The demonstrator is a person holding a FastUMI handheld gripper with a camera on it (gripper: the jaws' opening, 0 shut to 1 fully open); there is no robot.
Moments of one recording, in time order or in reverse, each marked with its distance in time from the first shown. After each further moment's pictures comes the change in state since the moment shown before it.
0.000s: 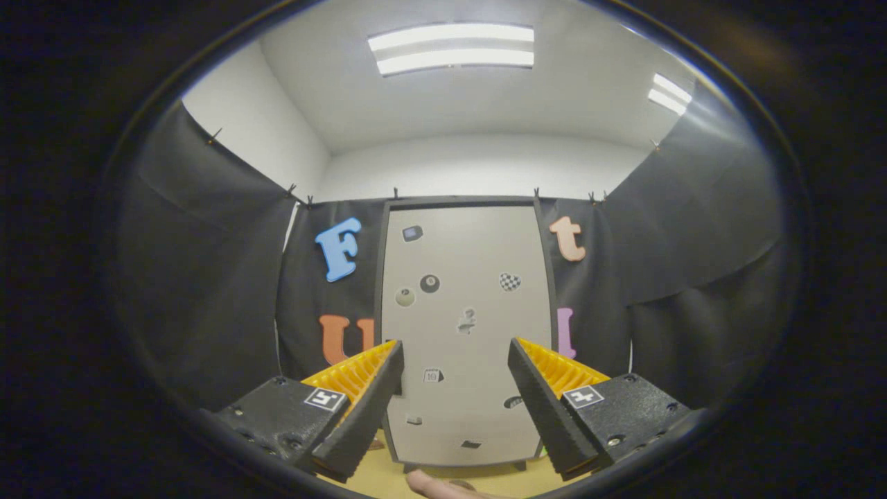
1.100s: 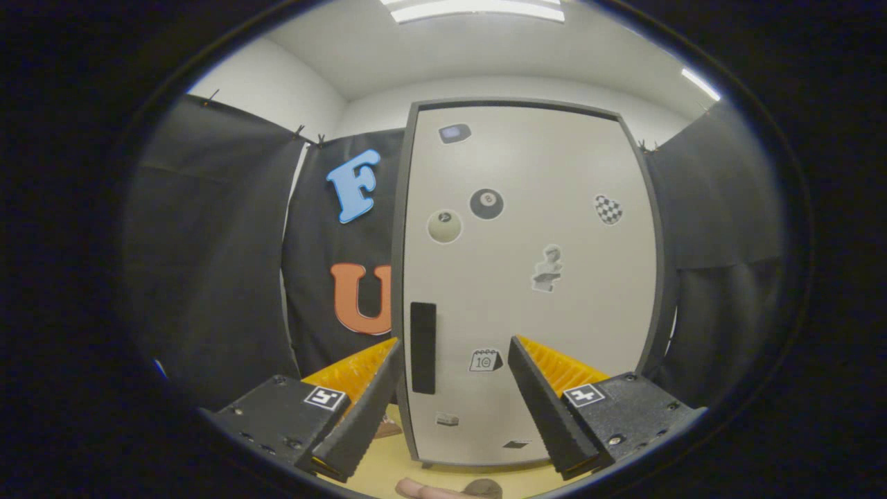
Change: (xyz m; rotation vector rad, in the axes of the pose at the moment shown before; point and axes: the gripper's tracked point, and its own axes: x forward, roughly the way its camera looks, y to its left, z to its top) arm 0.180 0.081 -0.076 -0.049 0.215 0.096
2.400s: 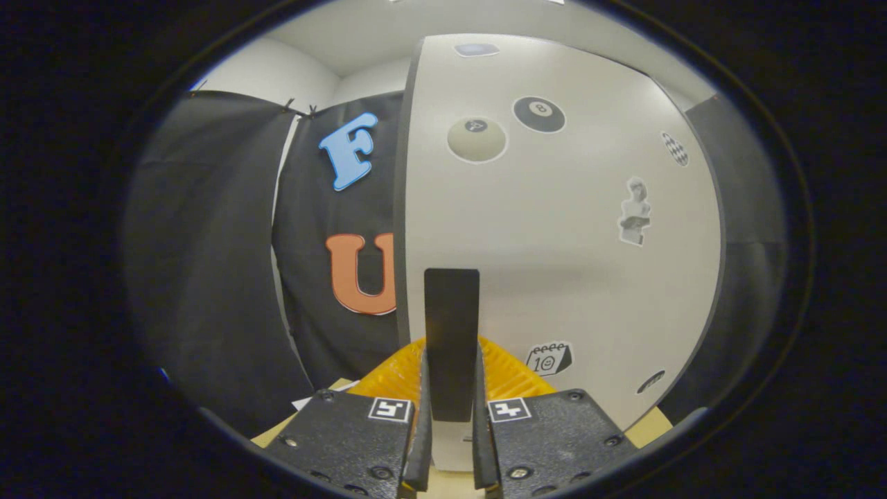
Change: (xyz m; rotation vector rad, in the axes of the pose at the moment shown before) arm 0.071 0.018 -0.037 0.033 0.120 0.023
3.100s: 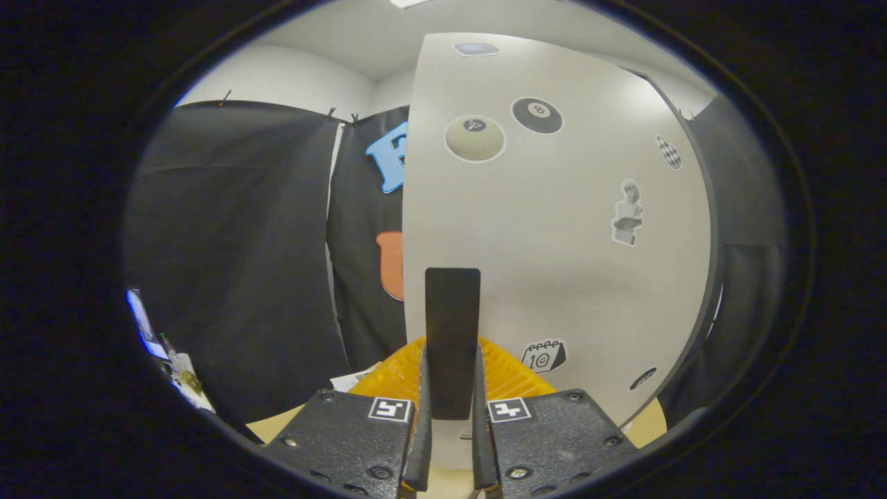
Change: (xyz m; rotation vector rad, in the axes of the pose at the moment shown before) arm -0.068 -0.002 0.002 -0.014 0.007 0.230
